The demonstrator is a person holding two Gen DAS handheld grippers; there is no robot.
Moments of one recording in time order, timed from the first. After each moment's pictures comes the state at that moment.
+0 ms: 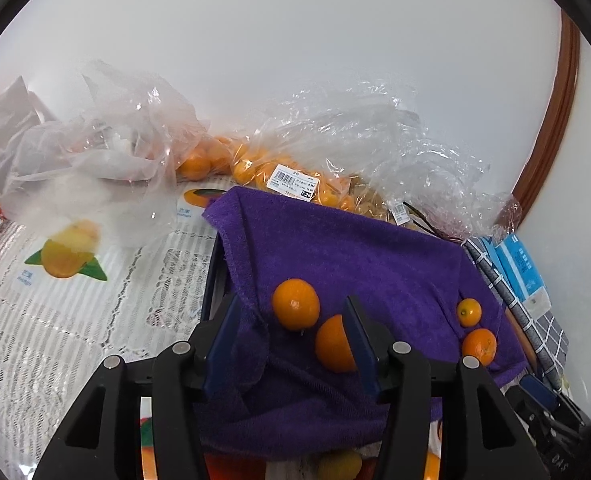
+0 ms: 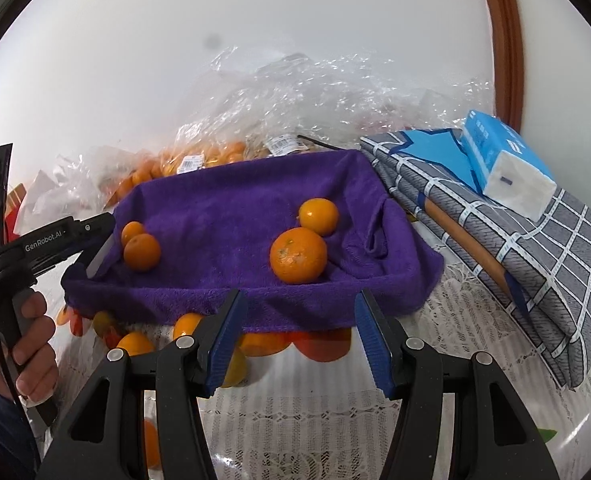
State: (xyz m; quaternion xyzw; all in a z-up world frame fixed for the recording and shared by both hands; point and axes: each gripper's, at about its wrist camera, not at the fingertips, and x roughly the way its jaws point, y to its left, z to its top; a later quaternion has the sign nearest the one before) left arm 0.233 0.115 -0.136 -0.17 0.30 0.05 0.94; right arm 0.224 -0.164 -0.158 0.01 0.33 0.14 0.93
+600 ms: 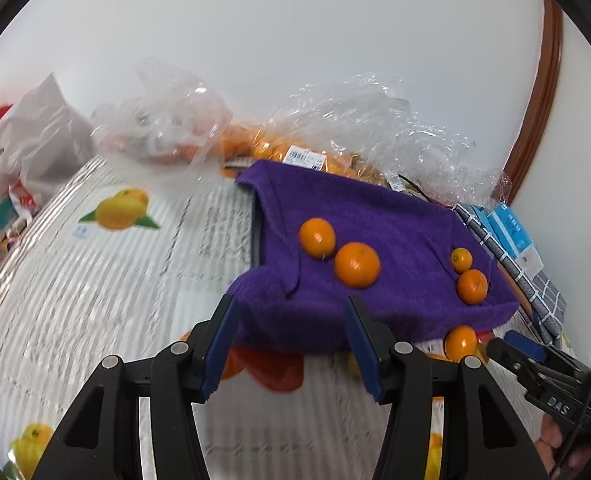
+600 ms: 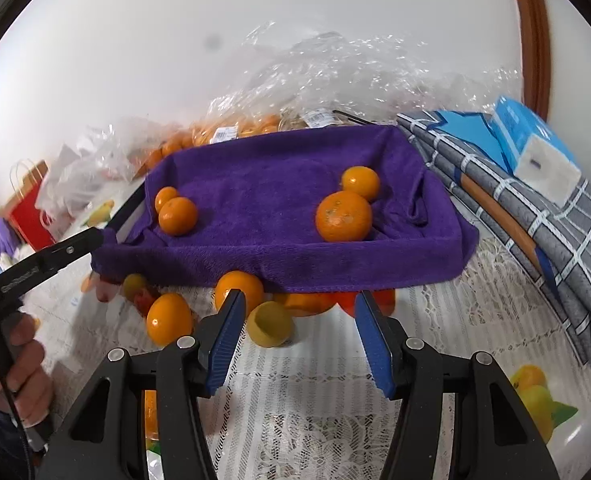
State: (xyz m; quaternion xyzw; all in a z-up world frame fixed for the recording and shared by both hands) left arm 0.161 0.119 -0.140 -0.15 0.31 0.05 0.94; right arm 0.208 -0.142 -0.166 -0.01 0.37 0.18 0.91
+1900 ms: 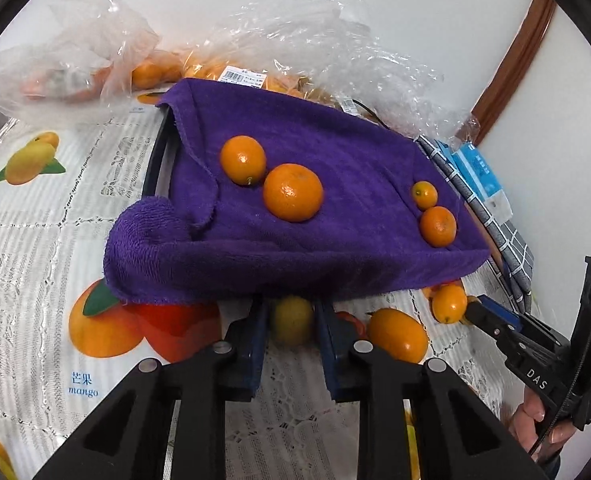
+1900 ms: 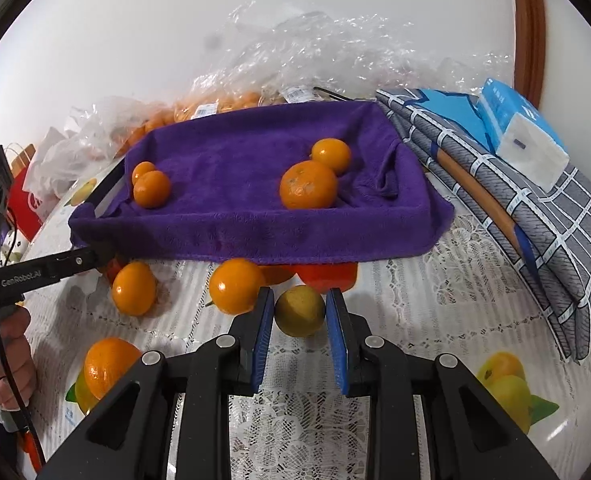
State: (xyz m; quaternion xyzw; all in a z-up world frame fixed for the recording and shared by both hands) left arm 0.198 0.086 -0.167 -0.16 0.42 -0.06 0.89; right arm 0.209 -0.168 -0.172 -0.02 0.39 0.16 0.90
